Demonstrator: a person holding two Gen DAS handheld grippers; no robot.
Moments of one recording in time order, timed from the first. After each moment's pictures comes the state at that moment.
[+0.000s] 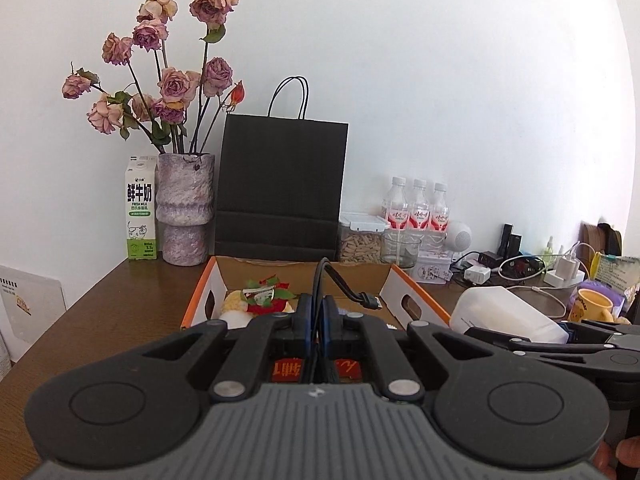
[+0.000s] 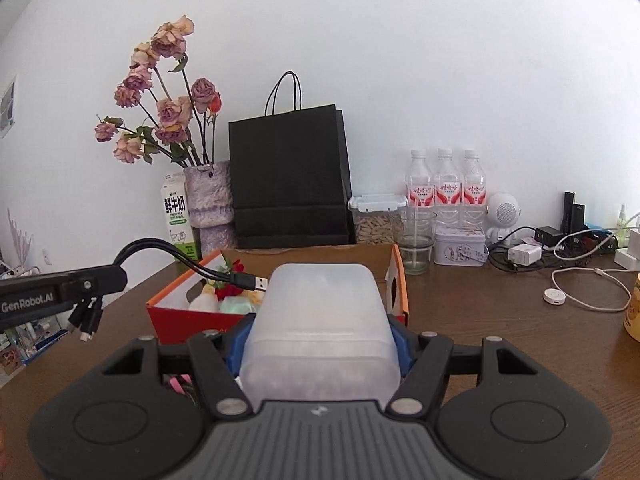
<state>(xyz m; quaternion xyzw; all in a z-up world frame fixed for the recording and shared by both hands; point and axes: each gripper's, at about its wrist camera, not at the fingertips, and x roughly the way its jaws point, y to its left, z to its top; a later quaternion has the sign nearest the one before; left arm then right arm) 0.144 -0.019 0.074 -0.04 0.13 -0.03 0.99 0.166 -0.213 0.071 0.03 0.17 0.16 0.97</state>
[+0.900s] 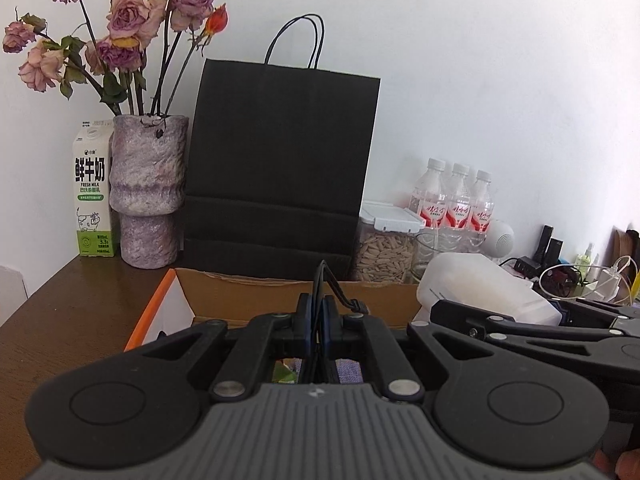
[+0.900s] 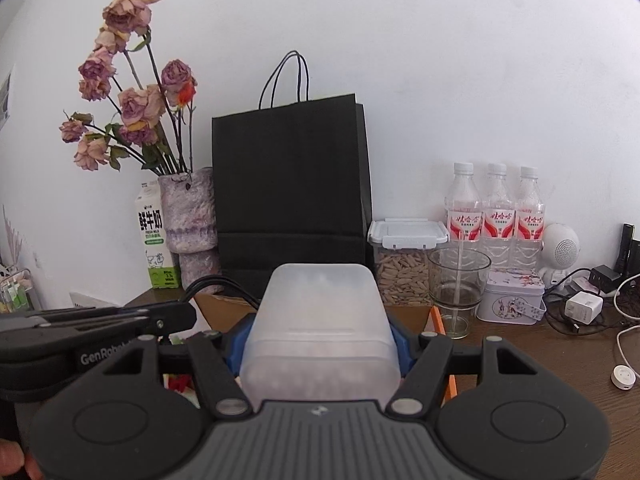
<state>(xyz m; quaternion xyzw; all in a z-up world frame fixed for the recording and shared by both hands) 0.328 -0.009 0.043 -0.06 0.18 -0.03 0.98 0.344 -0.167 0.070 0.01 0.18 0.18 0.97</state>
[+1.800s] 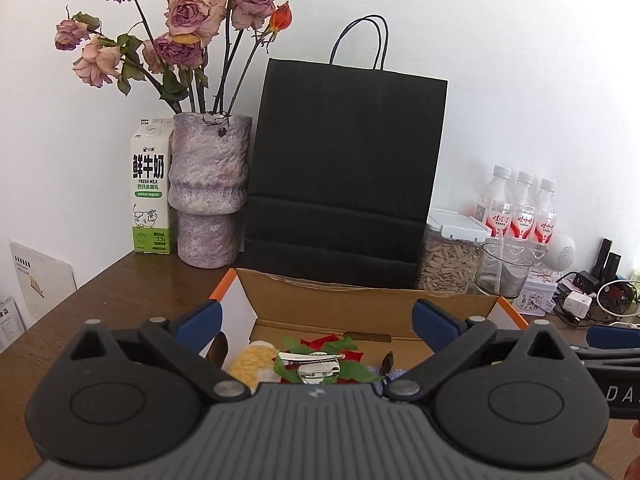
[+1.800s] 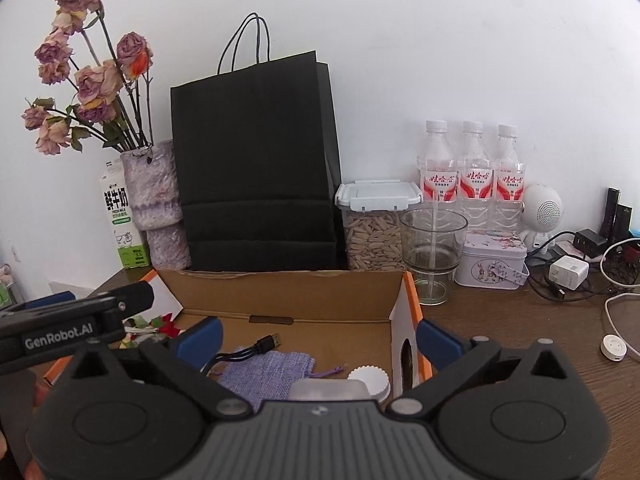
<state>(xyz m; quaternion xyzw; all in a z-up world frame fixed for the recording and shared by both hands) 0.332 0.001 0.042 -0.06 0.17 0.07 0.98 0.359 -0.178 0.063 0.02 0.23 0.15 0.96</state>
